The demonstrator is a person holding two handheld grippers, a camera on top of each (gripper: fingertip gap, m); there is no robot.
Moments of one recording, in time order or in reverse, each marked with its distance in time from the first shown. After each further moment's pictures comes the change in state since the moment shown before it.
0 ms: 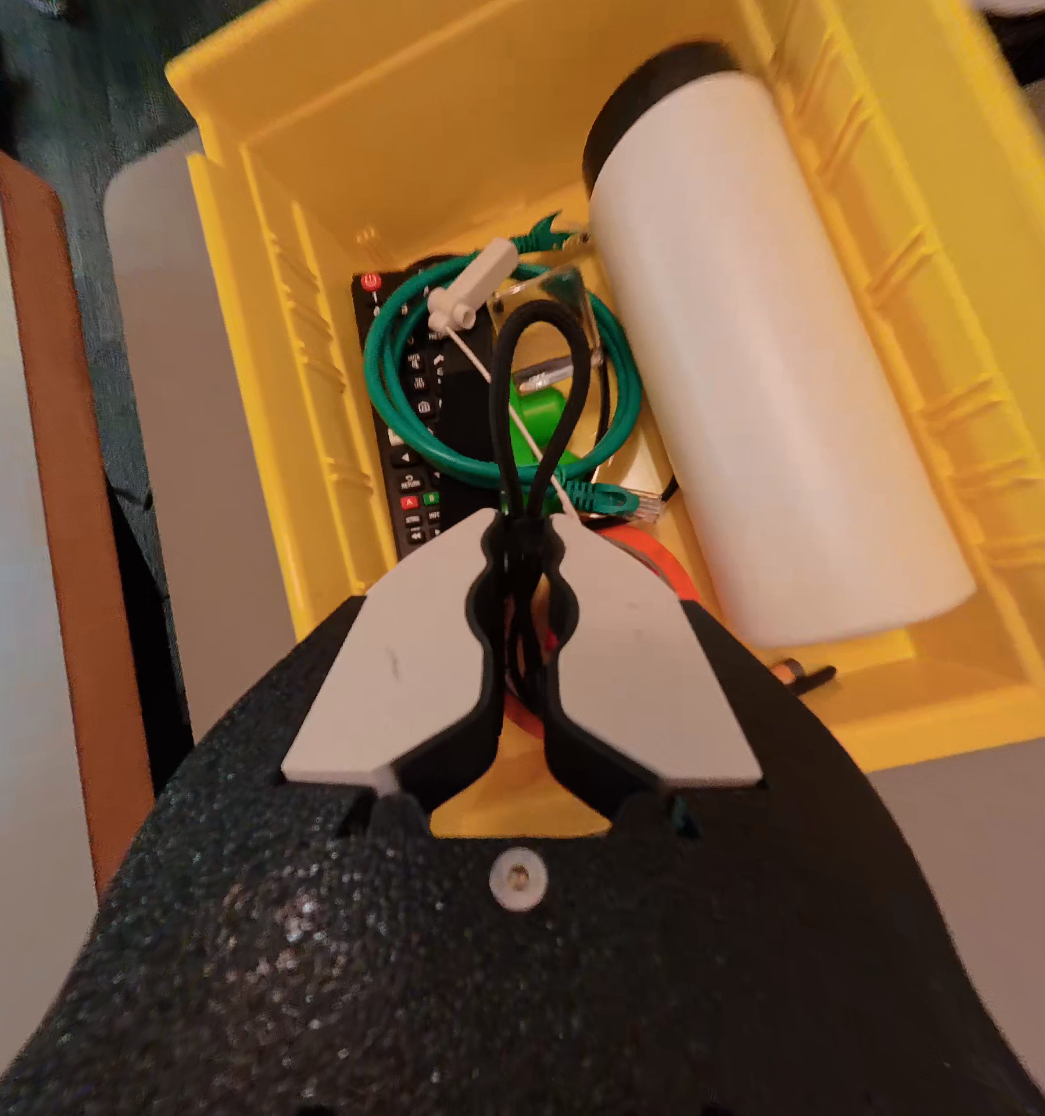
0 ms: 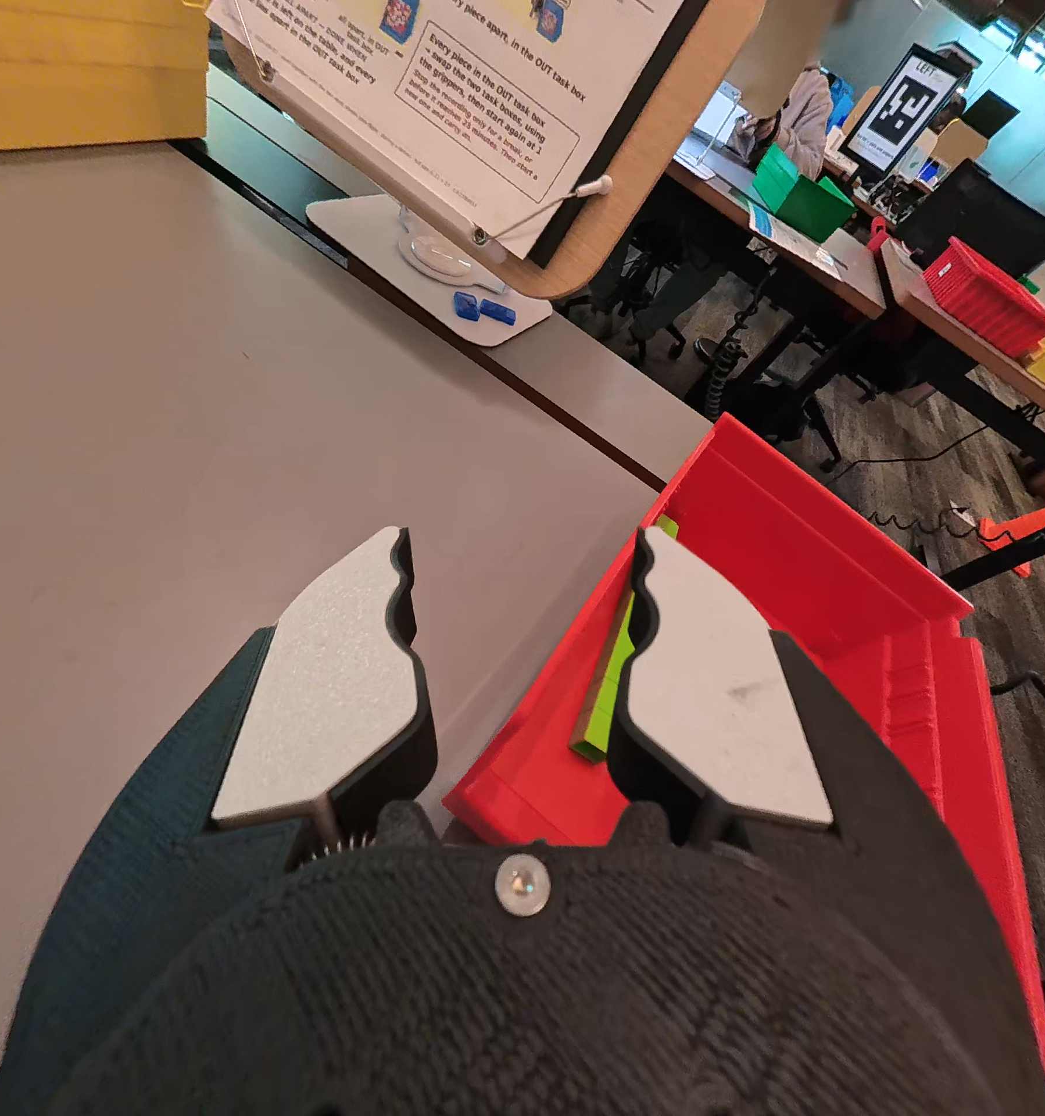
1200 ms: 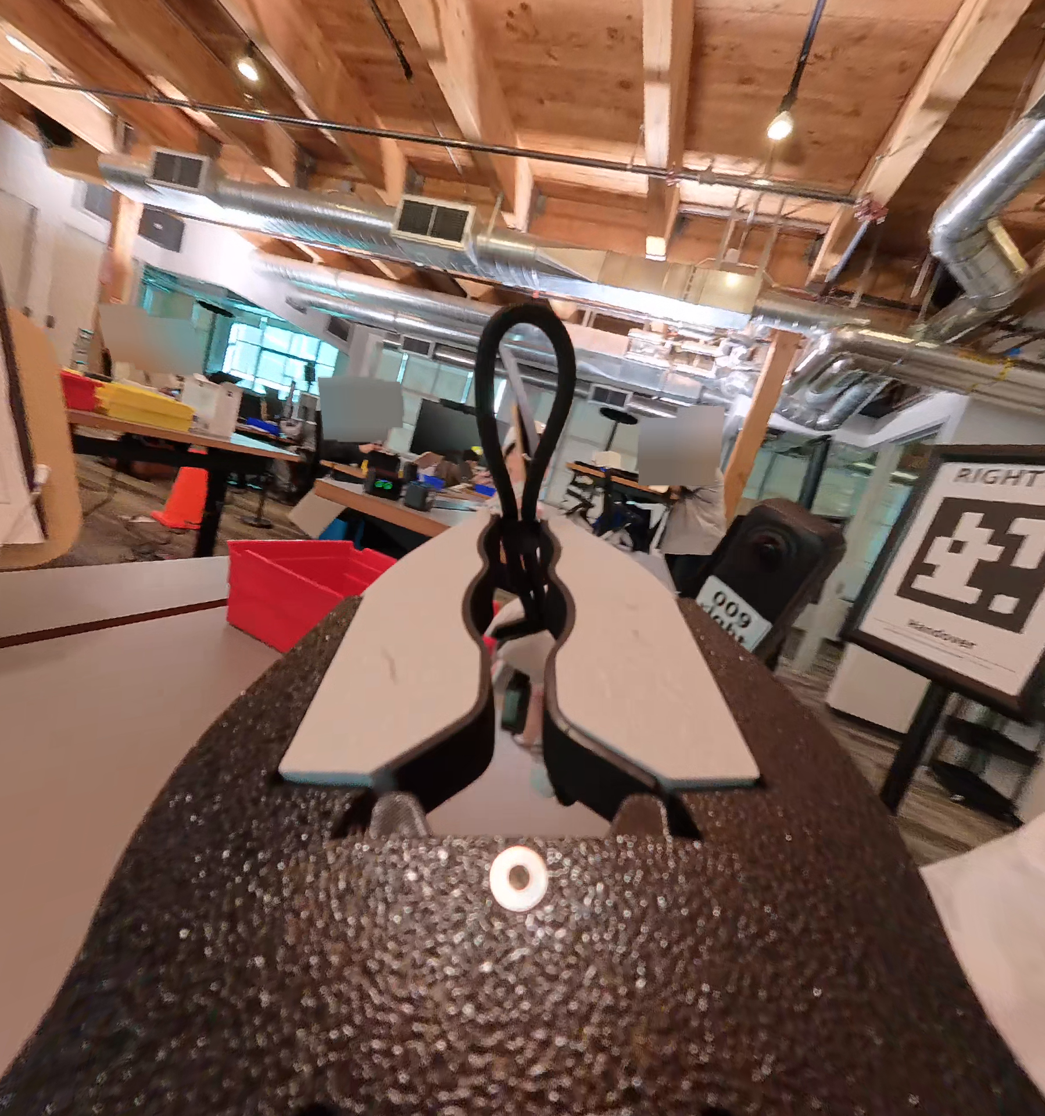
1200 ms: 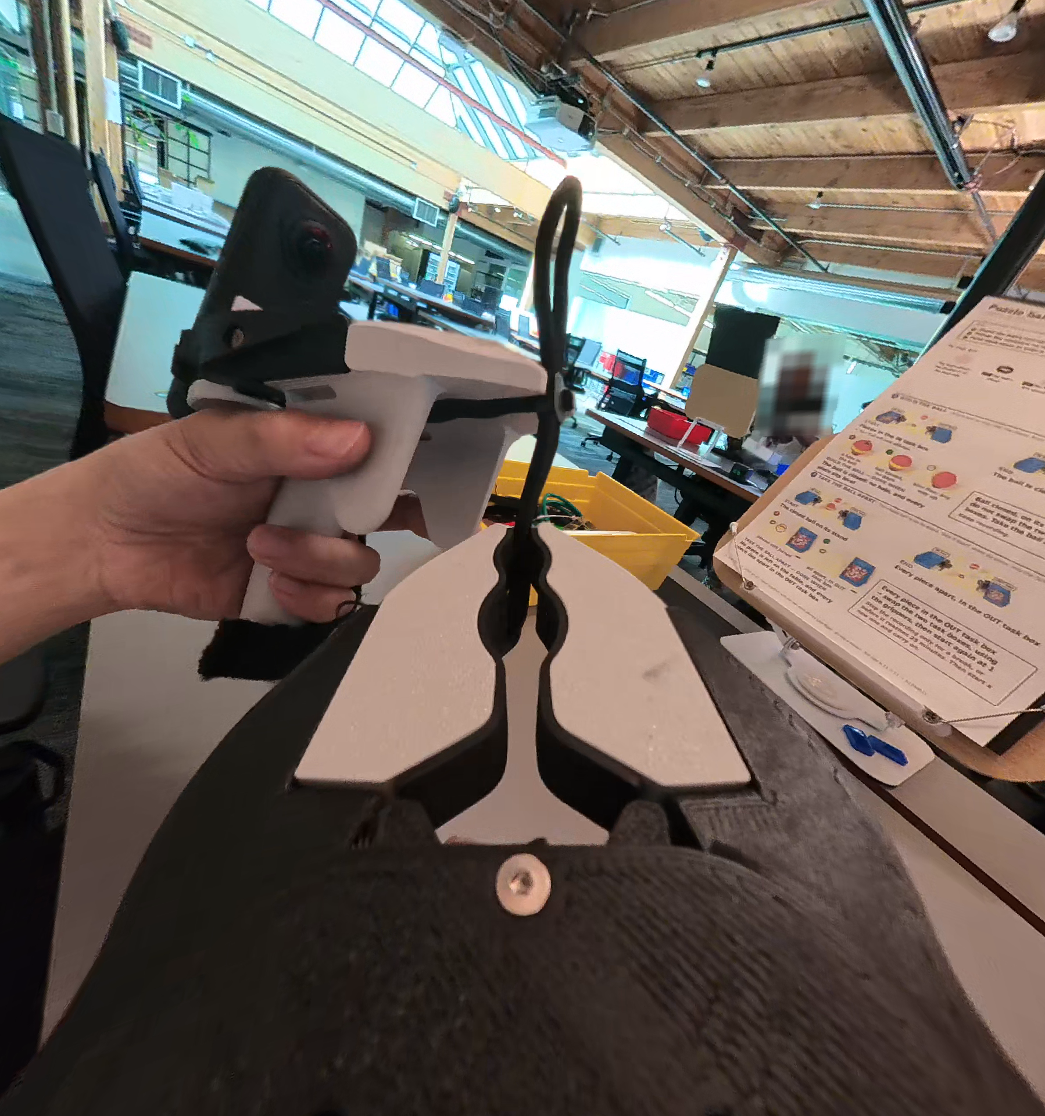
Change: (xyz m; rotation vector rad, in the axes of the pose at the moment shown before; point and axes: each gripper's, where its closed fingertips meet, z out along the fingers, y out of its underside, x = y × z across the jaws) left arm 0.375 0.010 -0.341 1.139 1.201 -0.207; right arm -0.247 -0.160 -0.120 0.658 -0.475 0.003
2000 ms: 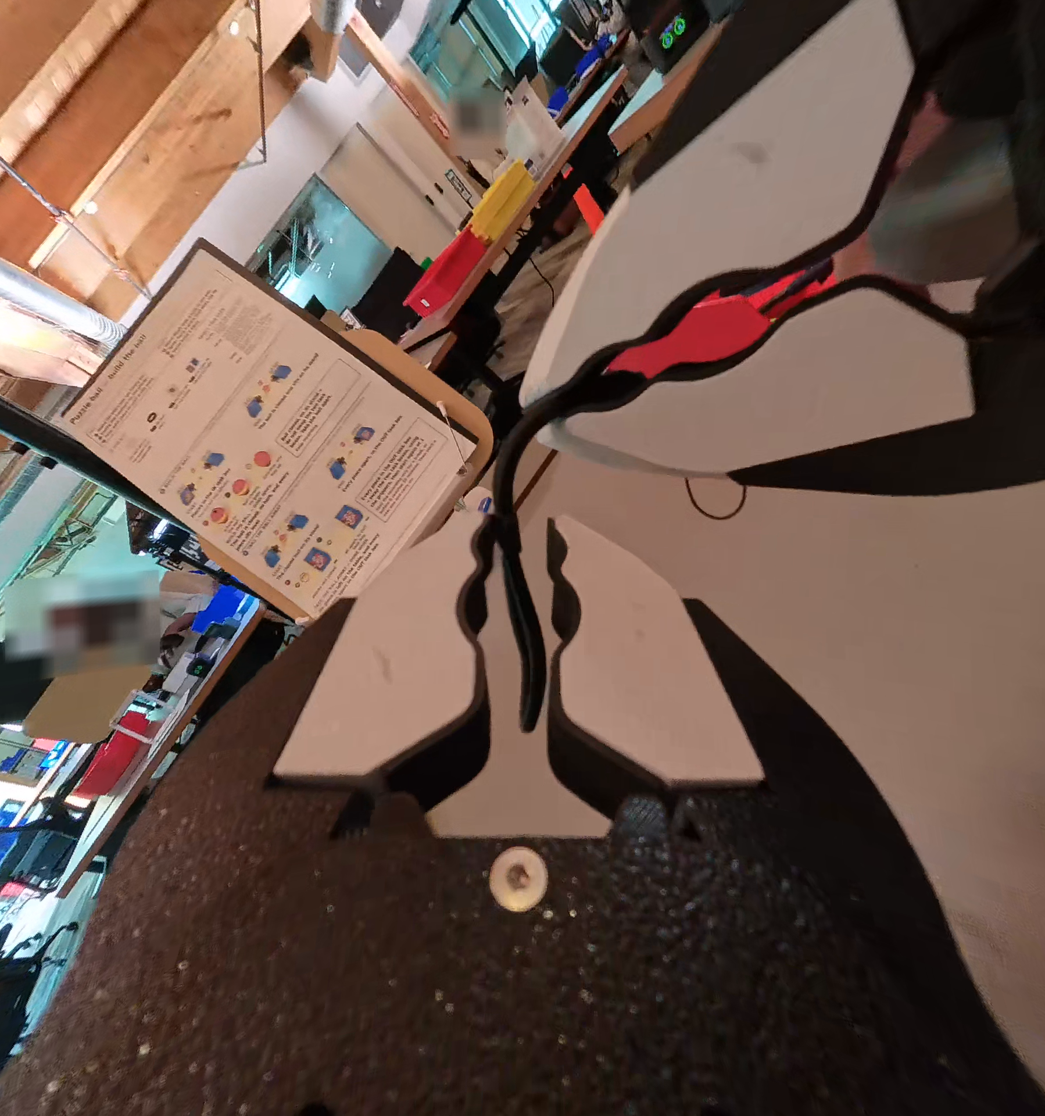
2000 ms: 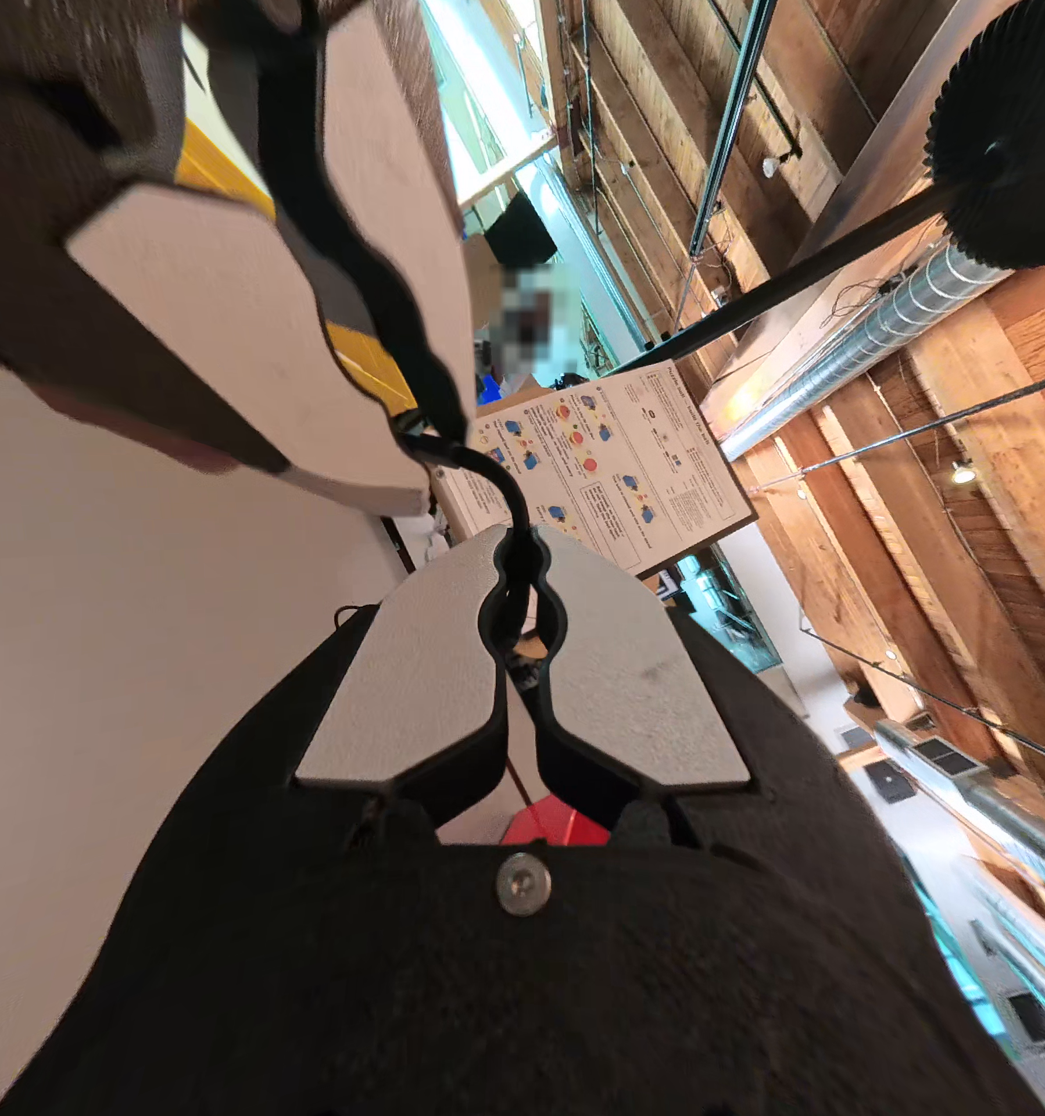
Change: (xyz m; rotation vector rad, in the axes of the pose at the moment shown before) left arm -0.020 0.055 0.017 -0.692 -0.532 1.130; right arm 0.049 0.000 -0.039 -0.305 0.352 -0.764
